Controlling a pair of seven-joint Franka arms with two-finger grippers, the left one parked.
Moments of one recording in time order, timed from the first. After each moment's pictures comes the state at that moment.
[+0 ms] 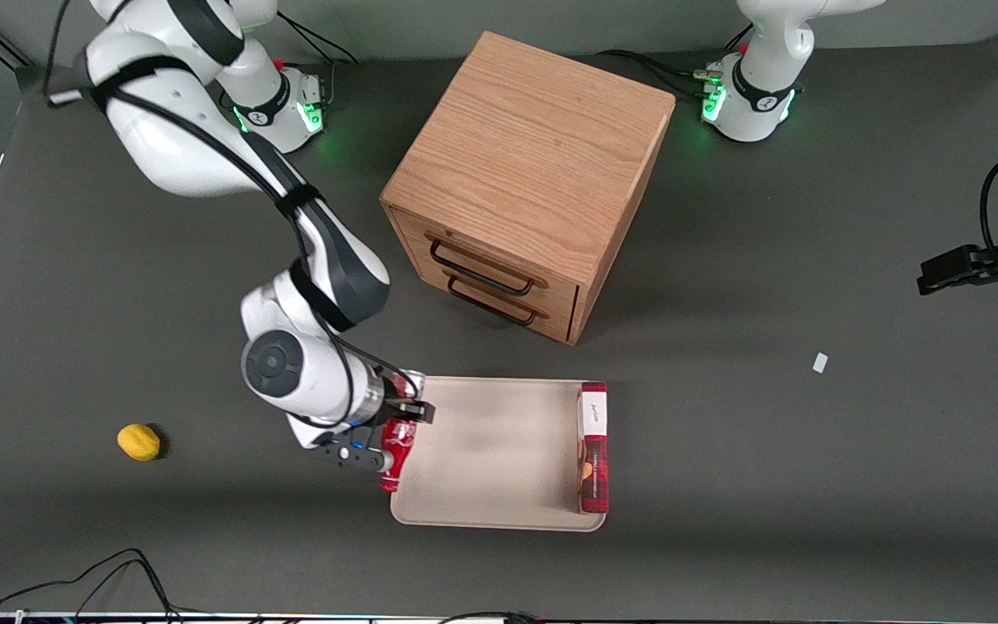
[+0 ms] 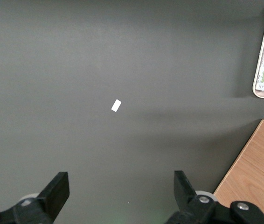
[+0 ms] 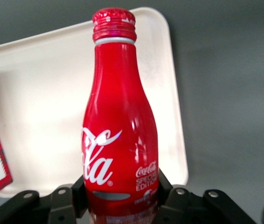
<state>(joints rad) 0.21 0.89 0.32 -1.19 -0.07 2.14 0.67</state>
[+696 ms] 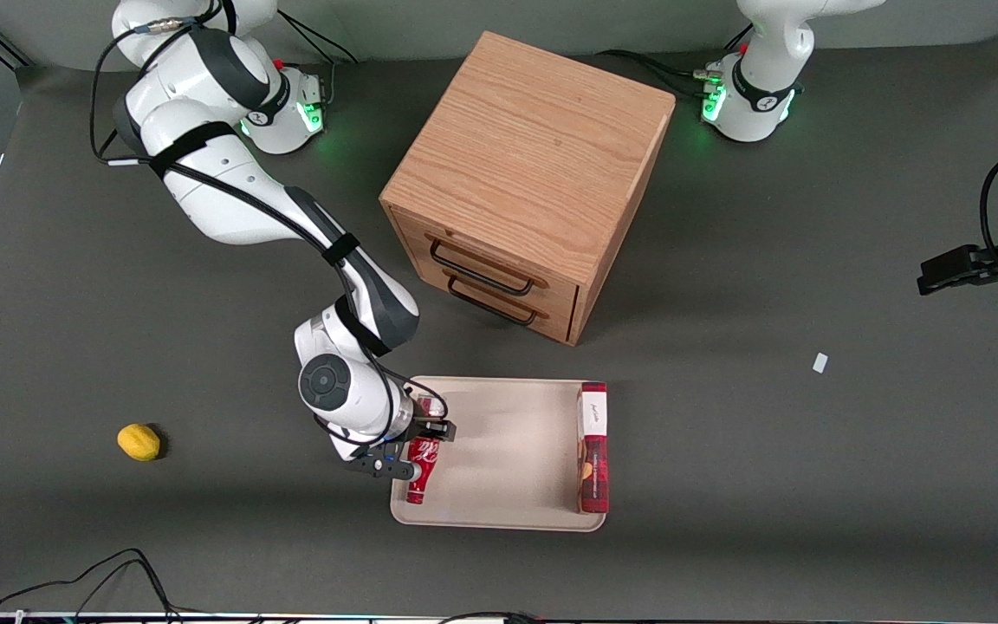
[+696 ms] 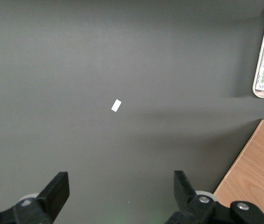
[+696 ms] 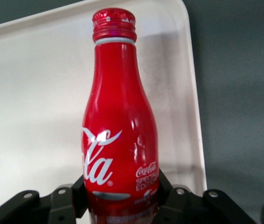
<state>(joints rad) 0.23 1.03 0.32 -1.18 -0.15 2.32 0.67</state>
